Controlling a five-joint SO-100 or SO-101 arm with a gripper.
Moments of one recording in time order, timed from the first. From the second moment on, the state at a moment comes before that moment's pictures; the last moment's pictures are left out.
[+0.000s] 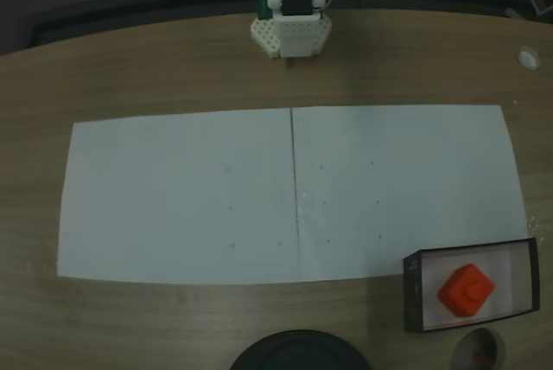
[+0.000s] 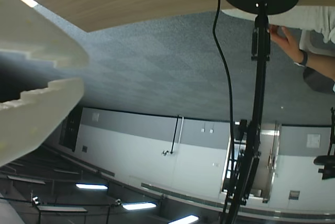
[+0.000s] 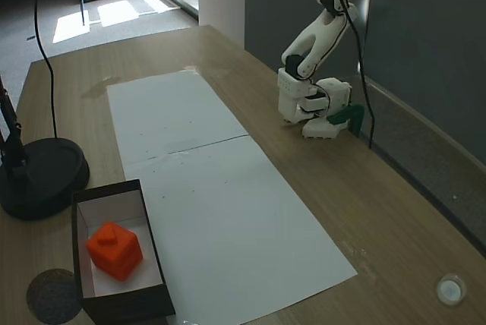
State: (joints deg) arm 1.8 140.7 54.5 99.6 -1.8
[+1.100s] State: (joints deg) arm 0.8 190.1 101.0 96.2 -3.9
